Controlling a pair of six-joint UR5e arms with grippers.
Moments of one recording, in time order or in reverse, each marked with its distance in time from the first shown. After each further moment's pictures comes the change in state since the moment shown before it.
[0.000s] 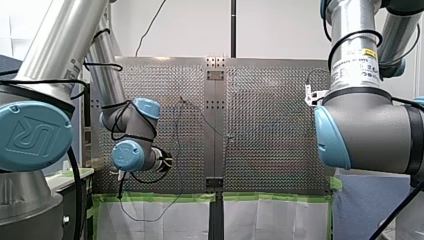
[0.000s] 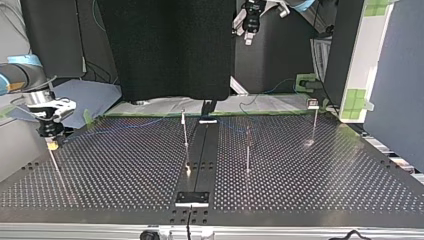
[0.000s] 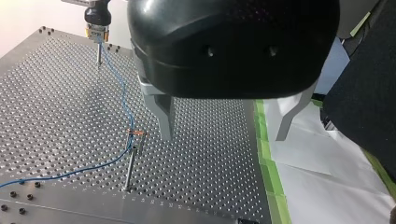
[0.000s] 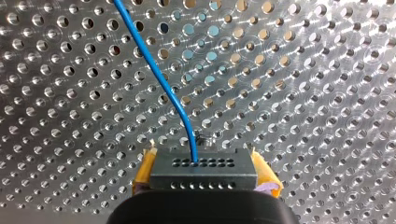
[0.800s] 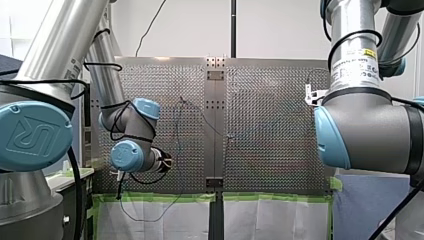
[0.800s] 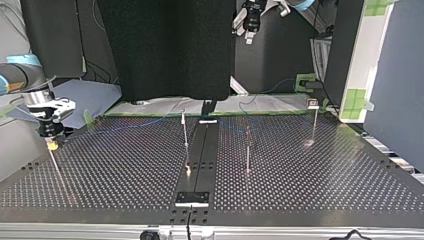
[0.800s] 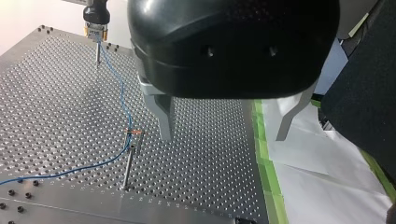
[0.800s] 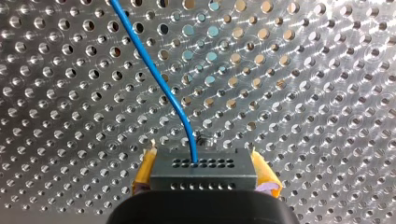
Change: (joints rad) left arm 0.000 0.000 -0.007 0.000 -0.001 -0.004; right arm -0.001 -0.005 0.000 0.014 -0.002 0.012
